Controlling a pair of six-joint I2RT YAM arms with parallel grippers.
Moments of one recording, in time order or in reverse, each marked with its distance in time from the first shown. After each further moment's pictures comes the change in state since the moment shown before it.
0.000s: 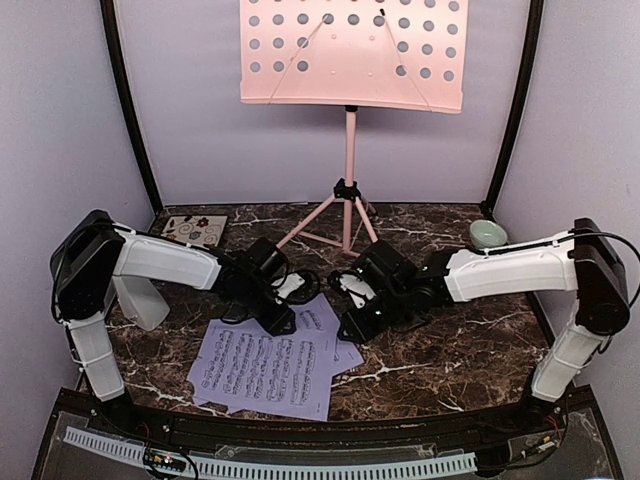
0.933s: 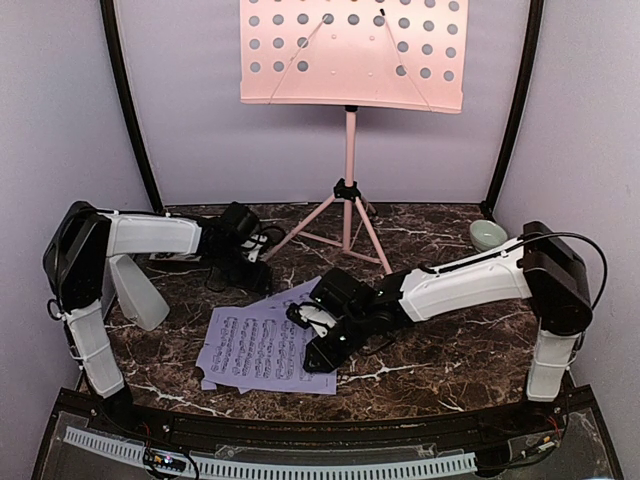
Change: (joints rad) left arm 0.195 0.027 0.175 -0.149 -0.098 -0.260; right arm 0.138 0.203 0.122 0.065 -0.129 0.009
